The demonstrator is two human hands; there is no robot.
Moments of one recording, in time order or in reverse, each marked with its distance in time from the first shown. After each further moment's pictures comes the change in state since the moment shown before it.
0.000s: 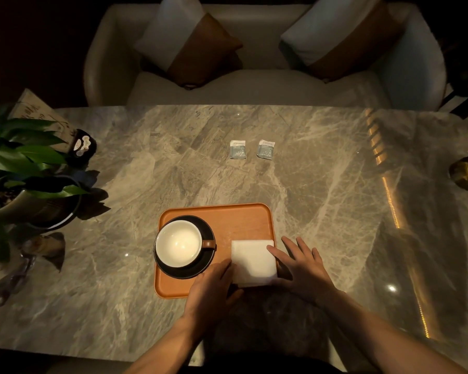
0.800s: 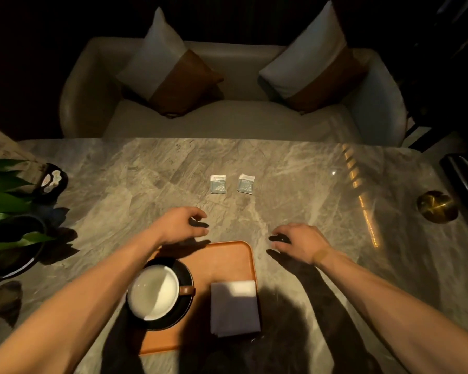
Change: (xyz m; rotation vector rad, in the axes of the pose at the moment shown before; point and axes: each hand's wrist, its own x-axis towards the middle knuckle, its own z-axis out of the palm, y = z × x) left_hand 0.183 -0.043 -0.177 -0.249 -0.174 -0.042; right_hand 0.082 0.052 -0.138 -0.033 0.079 0.046
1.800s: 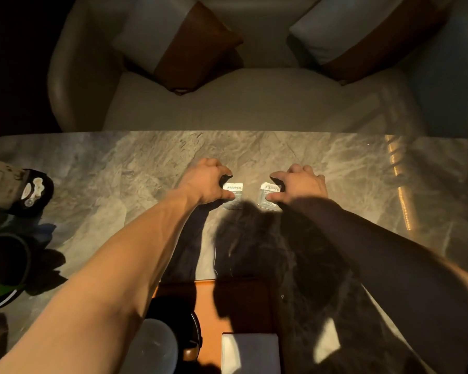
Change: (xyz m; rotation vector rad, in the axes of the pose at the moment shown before) left_hand 0.183 -0.006 -0.043 0.392 0.064 0.005; right_hand 0.204 -0.007 -0.053 0.025 0.090 0.101
